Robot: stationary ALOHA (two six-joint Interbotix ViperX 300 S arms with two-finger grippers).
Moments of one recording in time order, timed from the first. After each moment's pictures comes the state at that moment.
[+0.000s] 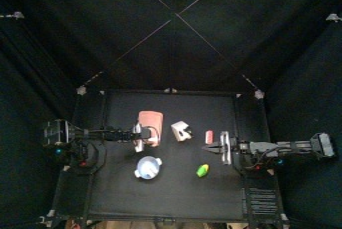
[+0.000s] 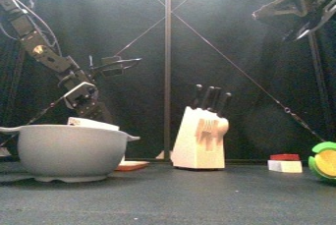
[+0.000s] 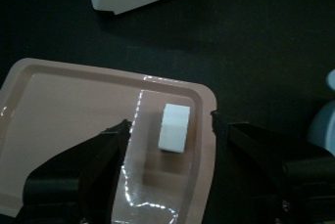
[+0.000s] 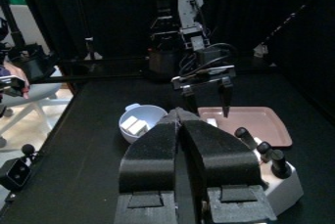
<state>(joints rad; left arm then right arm) 0.28 -0.08 0.95 0.18 -0.10 0.00 -0.01 -0.91 1.18 0.00 -0.29 0.01</state>
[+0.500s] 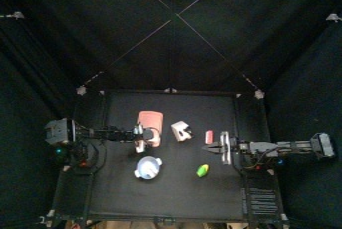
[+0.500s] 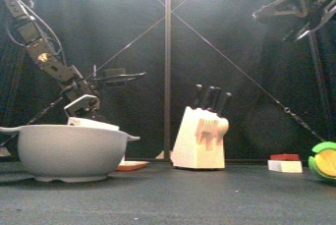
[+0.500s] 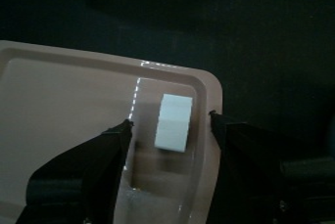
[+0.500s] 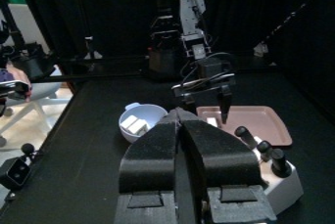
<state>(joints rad) 0.28 -0.01 0.93 0.18 -0.09 0.00 -0.01 -0.91 1.19 0.00 -0.29 0.01</state>
